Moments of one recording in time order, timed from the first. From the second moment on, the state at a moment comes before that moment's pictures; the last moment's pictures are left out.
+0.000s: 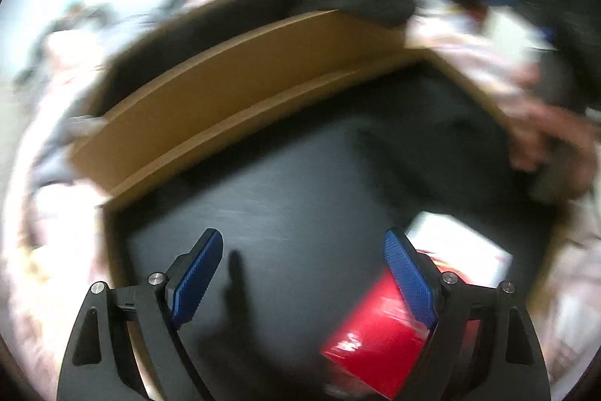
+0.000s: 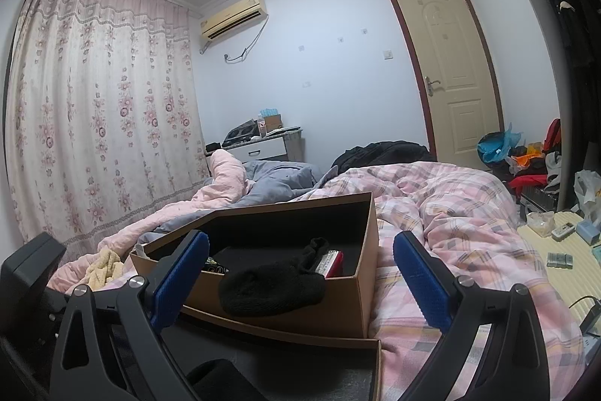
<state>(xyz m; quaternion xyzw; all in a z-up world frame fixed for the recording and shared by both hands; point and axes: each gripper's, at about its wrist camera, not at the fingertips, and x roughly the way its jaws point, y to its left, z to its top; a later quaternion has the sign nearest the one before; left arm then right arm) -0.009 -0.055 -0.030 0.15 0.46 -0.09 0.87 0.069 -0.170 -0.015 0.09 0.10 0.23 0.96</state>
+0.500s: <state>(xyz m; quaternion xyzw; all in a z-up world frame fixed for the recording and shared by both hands) -0.077 -0.080 0.003 0.19 0.41 -0.30 0.84 0.069 -0.171 -0.016 0.09 0.10 0.23 0.96</state>
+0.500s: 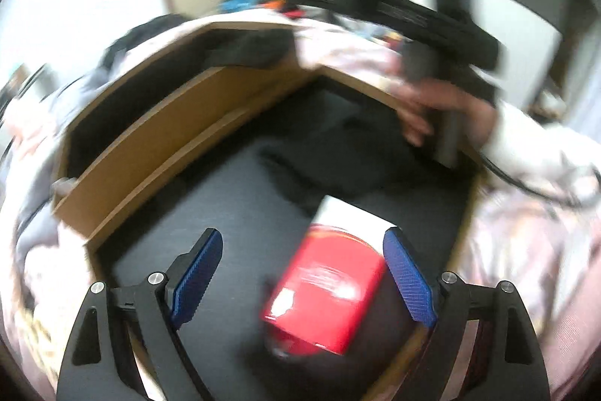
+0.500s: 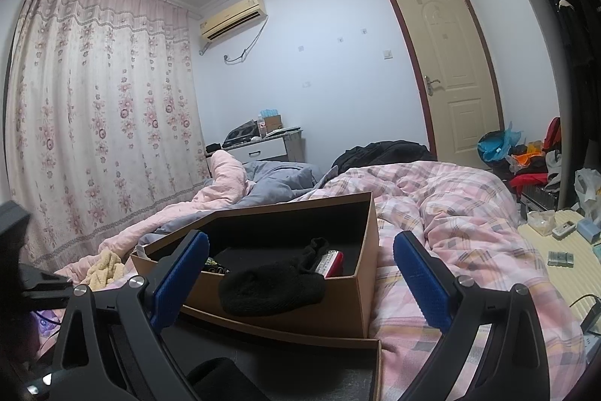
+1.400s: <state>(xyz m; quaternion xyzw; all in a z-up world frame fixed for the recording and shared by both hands) -0.078 -0.074 -0.009 0.21 0.45 -0.20 0.84 0.071 -0.171 -0.017 0.09 0.10 0.23 0.96</state>
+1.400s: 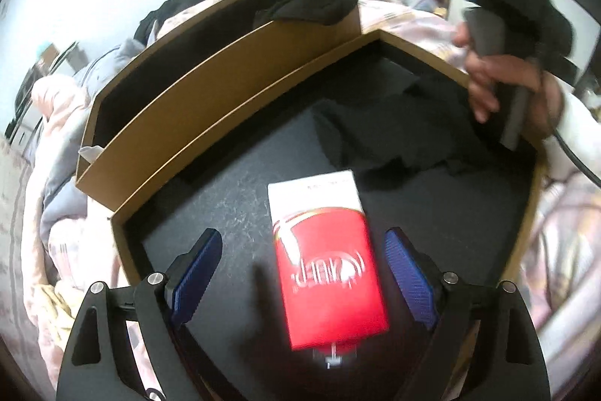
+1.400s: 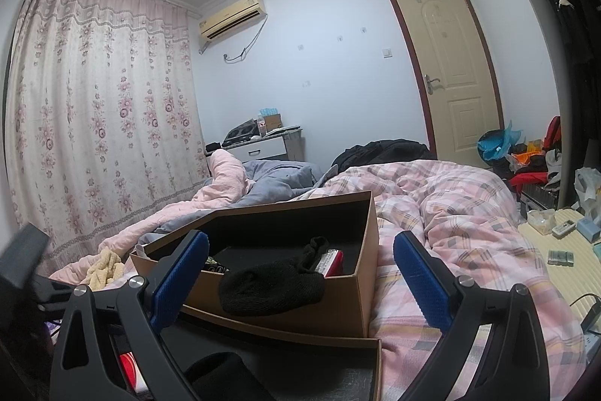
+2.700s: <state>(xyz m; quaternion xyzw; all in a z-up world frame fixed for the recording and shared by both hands) -0.026 -0.015 0.052 0.01 0.27 -0.12 0.95 0.073 -0.170 -0.017 0.09 0.10 0.23 0.96</state>
